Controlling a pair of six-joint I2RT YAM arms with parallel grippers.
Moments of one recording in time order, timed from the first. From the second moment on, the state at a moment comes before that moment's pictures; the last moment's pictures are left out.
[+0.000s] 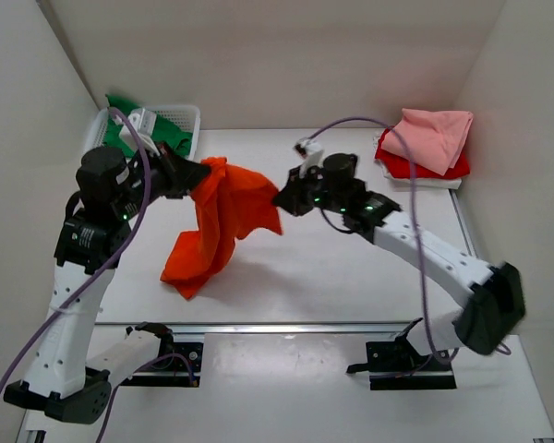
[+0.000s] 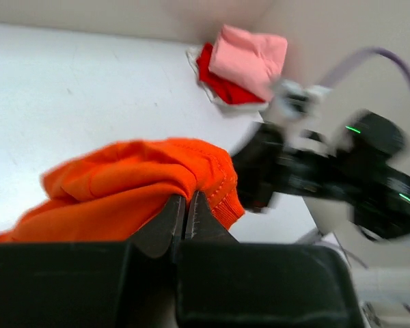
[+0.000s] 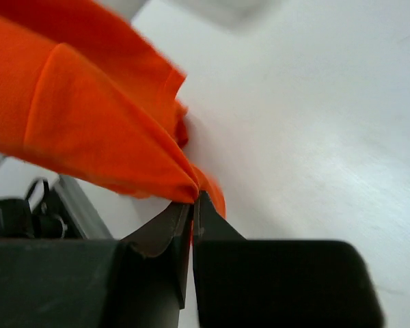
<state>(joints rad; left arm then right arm) -0.28 0.97 1.41 -0.61 0.31 -0.50 0.70 1.43 1.20 -0.13 -0.29 0.34</state>
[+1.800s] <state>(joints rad) -0.63 1.77 0.95 -0.01 -0.12 -0.75 0.04 1.69 1.11 -0.33 -0.15 0.26</state>
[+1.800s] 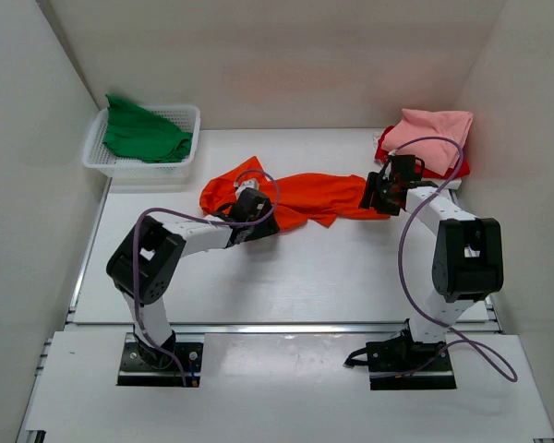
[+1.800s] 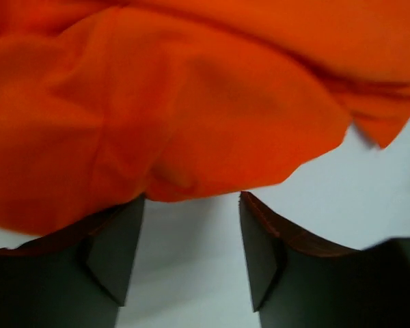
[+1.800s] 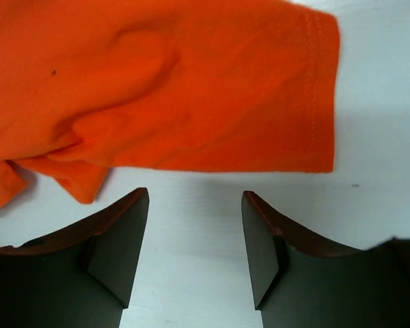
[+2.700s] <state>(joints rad) -0.30 1.31 0.84 -0.26 -0.08 -0.69 0.05 1.64 1.18 -0.56 0.02 0.27</state>
